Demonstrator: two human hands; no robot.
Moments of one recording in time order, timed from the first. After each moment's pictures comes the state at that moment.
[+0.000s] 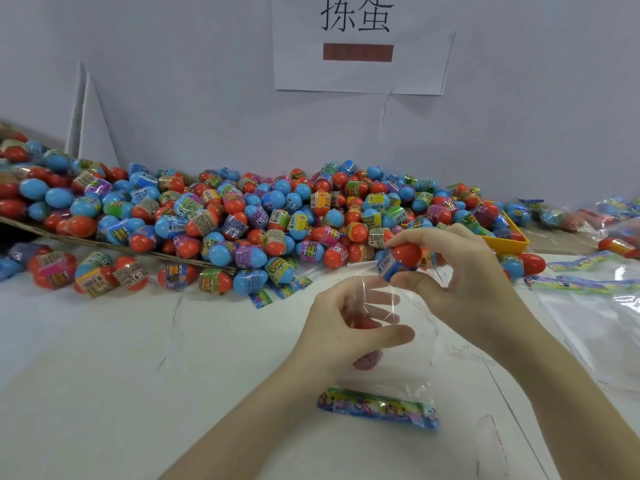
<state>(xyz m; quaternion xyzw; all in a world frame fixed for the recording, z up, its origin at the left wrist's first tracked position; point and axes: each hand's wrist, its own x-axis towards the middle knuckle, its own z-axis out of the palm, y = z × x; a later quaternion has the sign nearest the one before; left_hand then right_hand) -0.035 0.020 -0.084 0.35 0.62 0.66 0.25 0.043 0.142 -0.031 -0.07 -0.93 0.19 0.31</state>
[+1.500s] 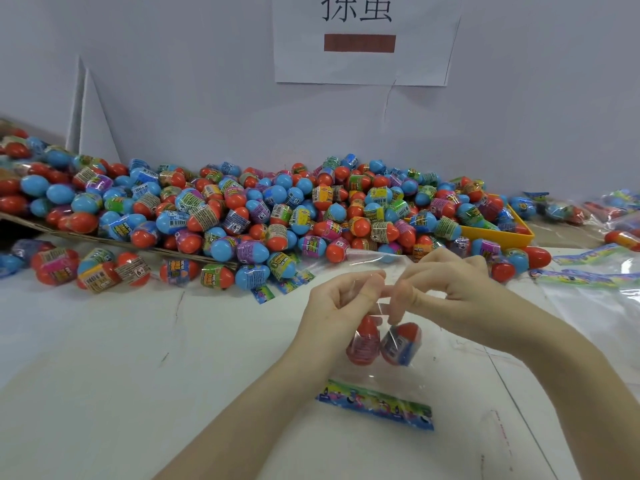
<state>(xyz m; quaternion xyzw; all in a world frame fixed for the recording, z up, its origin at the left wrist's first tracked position) -0.035 0.024 -0.084 0.28 0.57 0.72 0.28 0.048 0.149 -0.031 -0.08 -0.97 0.24 0.04</state>
